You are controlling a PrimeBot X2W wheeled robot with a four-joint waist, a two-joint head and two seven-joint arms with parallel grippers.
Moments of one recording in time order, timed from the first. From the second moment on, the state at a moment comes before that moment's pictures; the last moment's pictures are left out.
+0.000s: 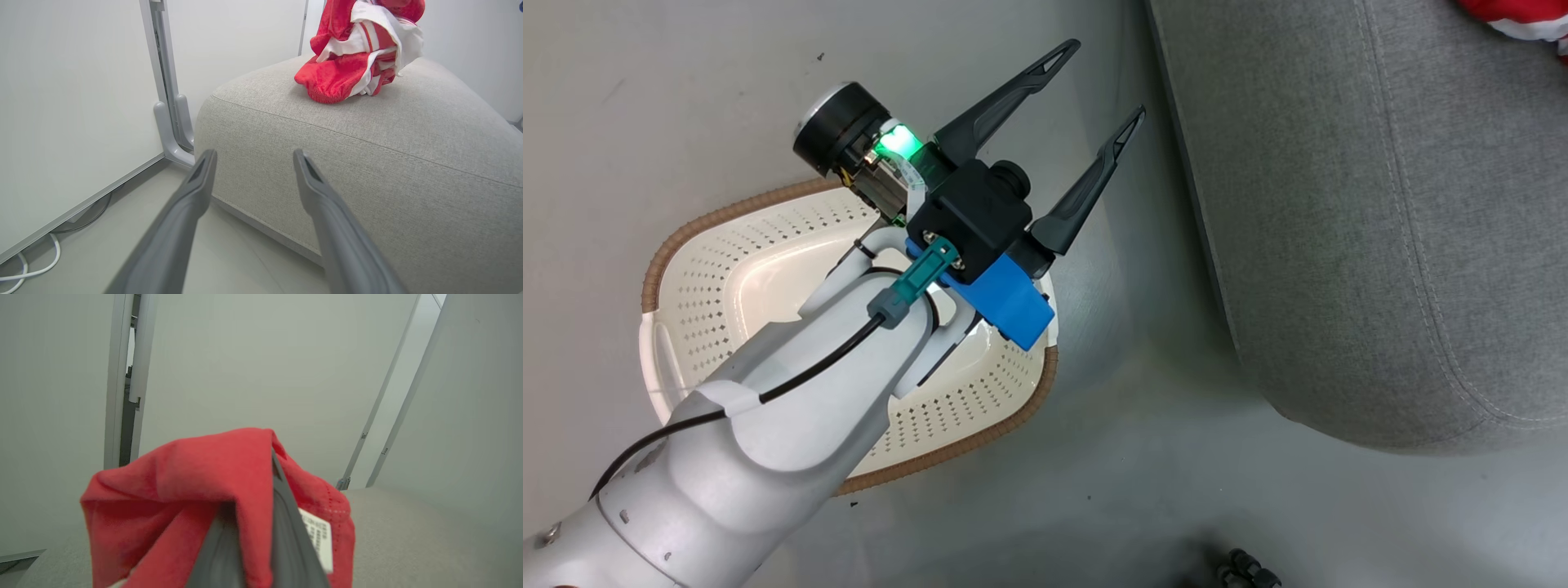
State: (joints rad) left arm -0.92 0.31 -0.89 0.25 -0.37 -0.03 -0.18; right arm -0.98 -0.38 -0.46 0.42 0.10 0.13 -0.26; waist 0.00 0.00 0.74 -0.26
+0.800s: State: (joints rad) left arm -0.93 0.30 -0.91 0.27 -0.38 -0.02 -0.21; right arm -0.91 -0.34 -0.41 0.60 0.12 0.13 -0.26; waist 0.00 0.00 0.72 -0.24
